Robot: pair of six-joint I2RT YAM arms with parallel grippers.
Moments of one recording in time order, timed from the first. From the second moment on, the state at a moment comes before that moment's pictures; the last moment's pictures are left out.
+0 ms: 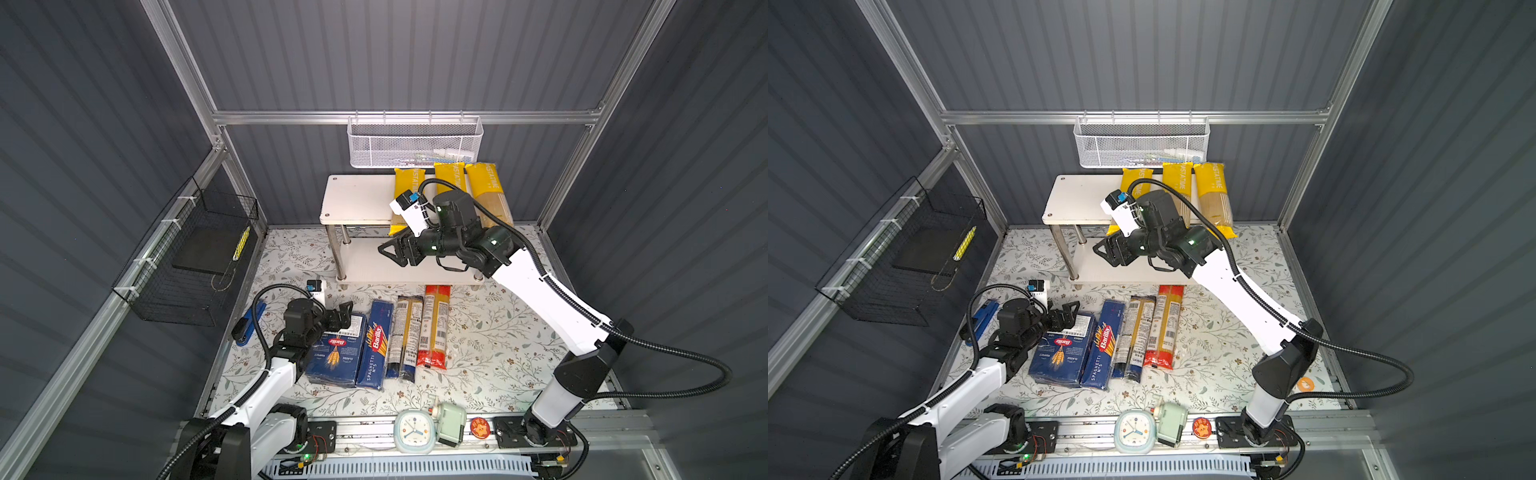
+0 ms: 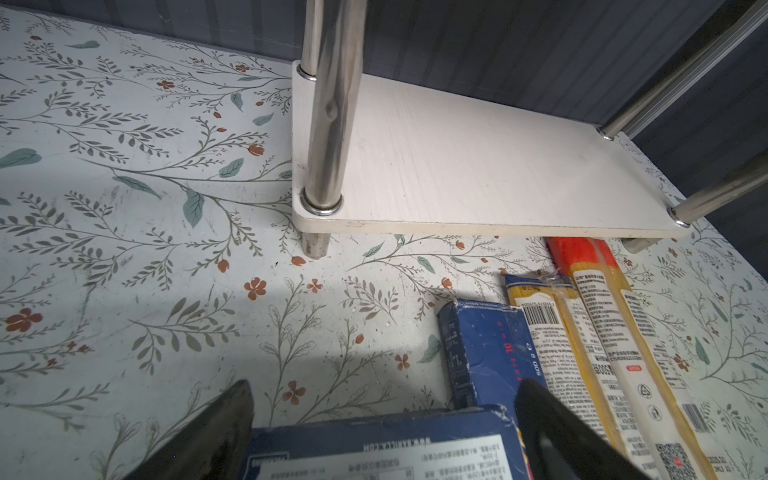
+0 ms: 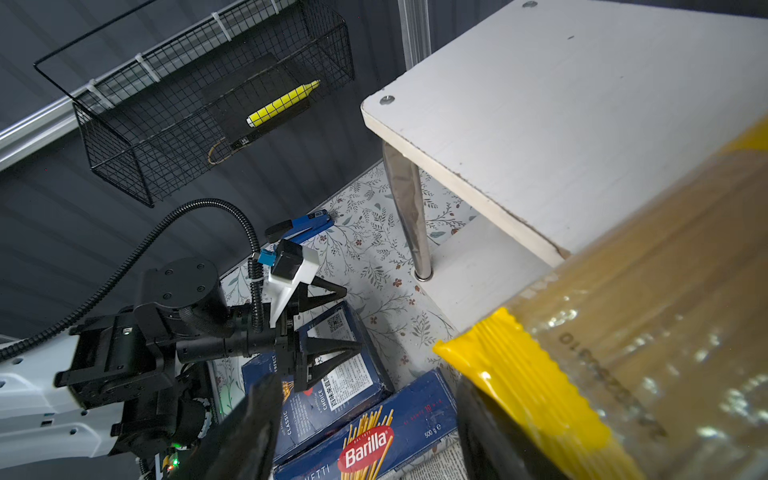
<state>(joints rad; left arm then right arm) -0.22 1.02 0.38 0.19 0.19 -0.22 0.71 1.69 1.90 -0.67 -0.37 0.11</state>
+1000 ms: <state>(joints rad) -0.22 0.97 0.38 0.18 0.18 -0.22 0.91 1.10 1.10 -0.64 0.12 0.44</state>
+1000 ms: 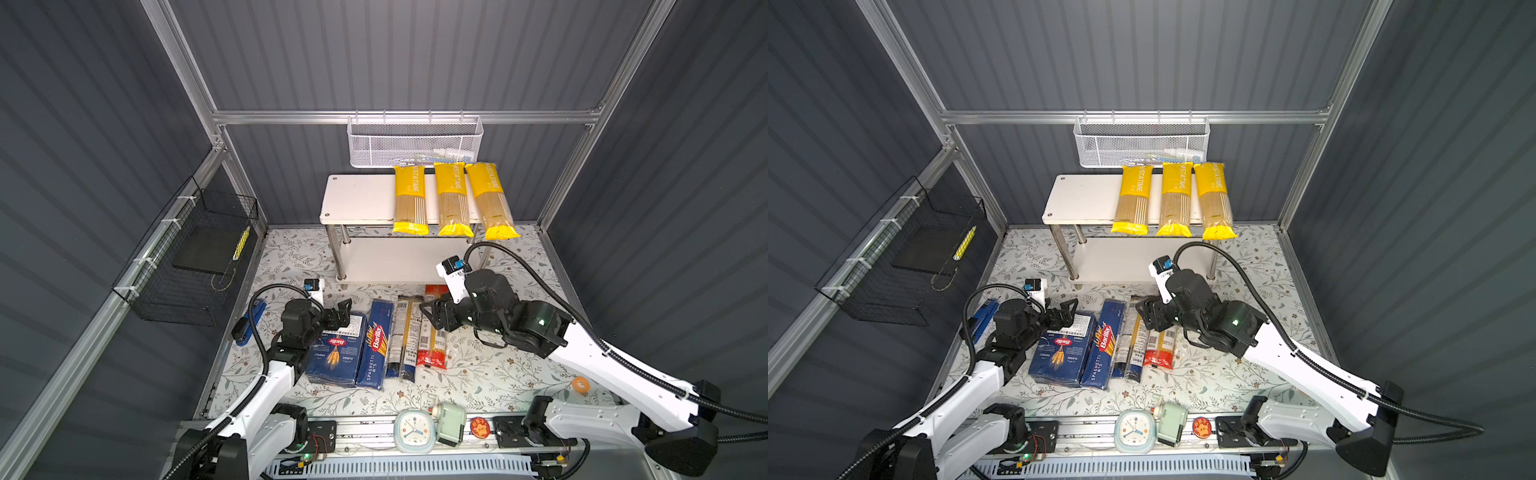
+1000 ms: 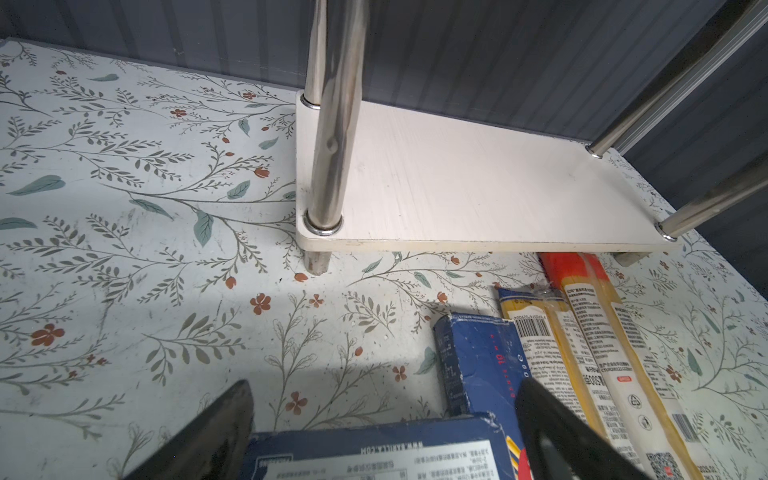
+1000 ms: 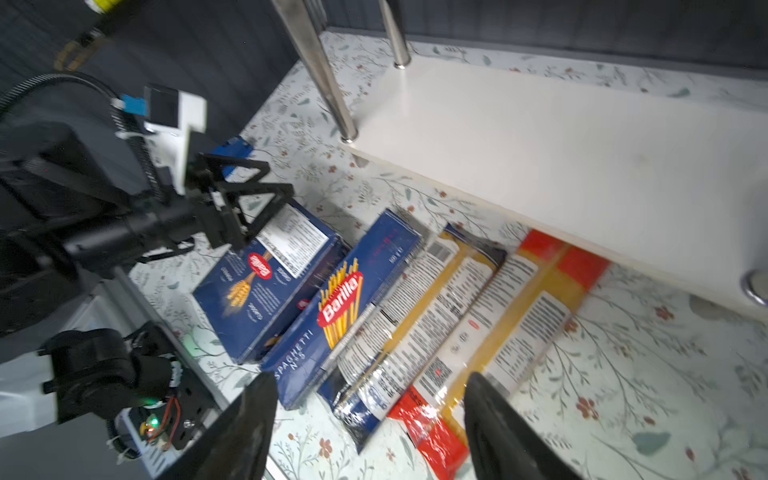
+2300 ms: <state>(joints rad) -0.22 1.04 0.39 0.18 0.17 -0.23 0.91 1.14 0.66 -0.62 0.27 0.88</state>
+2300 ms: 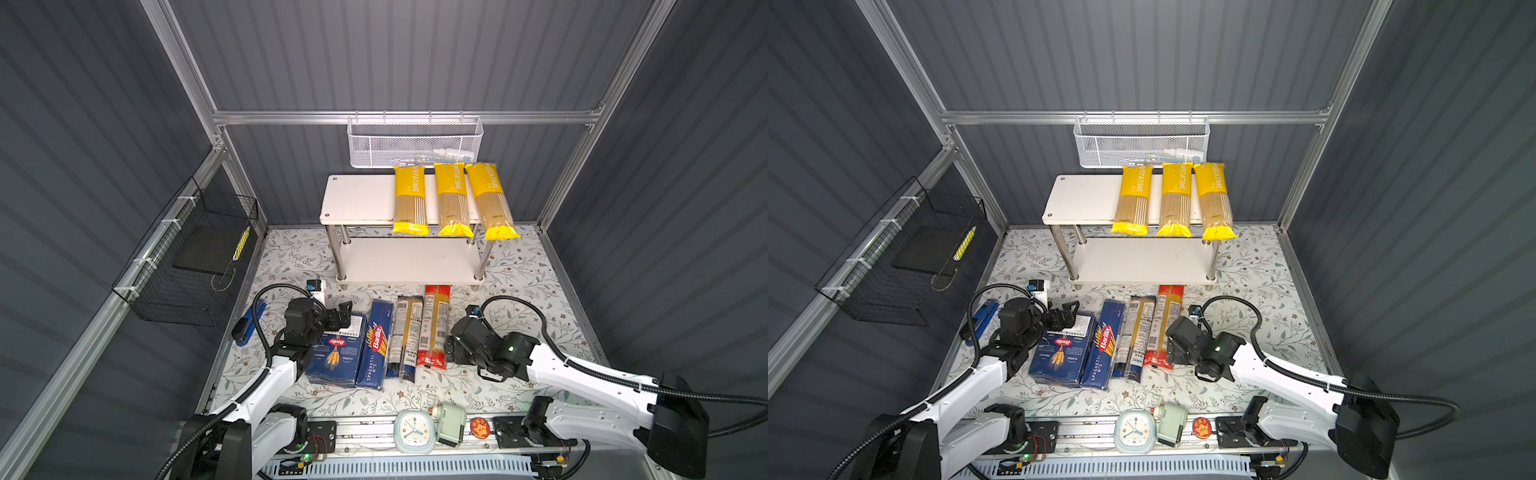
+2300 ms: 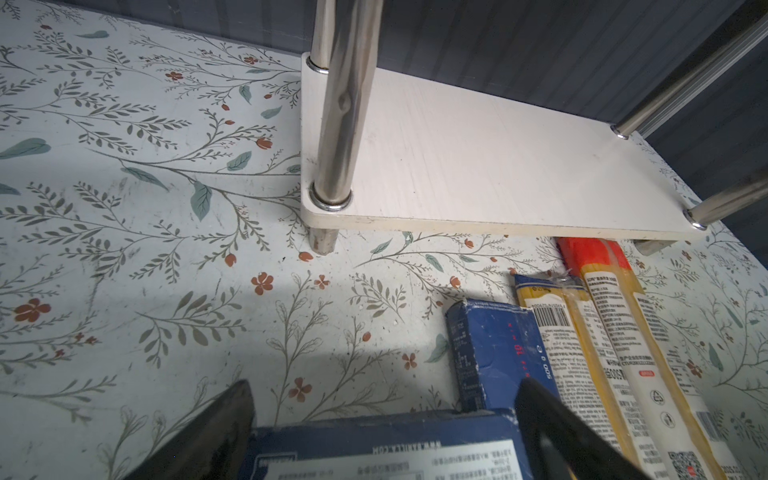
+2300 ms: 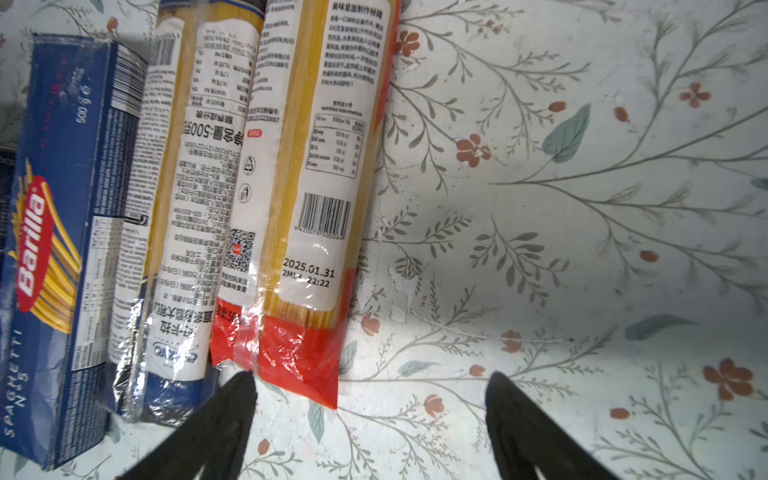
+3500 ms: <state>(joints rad) -0.22 0.96 0.39 0.14 0.17 -0.23 0.92 1.55 0.87 -0.50 0.29 0.89</state>
